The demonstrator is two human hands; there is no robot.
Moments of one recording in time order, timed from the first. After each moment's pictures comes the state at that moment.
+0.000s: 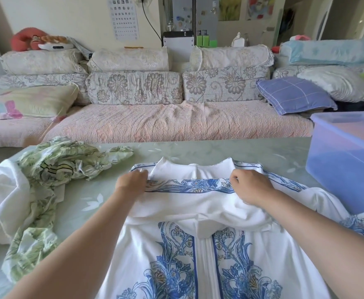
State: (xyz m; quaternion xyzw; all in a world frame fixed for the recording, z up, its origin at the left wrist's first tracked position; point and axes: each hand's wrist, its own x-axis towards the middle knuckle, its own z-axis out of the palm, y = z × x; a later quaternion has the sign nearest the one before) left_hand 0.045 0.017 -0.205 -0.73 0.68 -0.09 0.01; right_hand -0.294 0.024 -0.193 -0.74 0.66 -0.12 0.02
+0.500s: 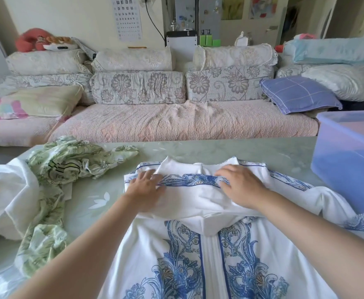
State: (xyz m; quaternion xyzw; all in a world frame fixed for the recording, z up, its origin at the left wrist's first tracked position) left_hand 0.037 0.039 -0.218 -0.69 0.72 0.01 -0.05; right_hand -0.269 0.022 -0.203 -0.84 0.51 -0.18 0.00
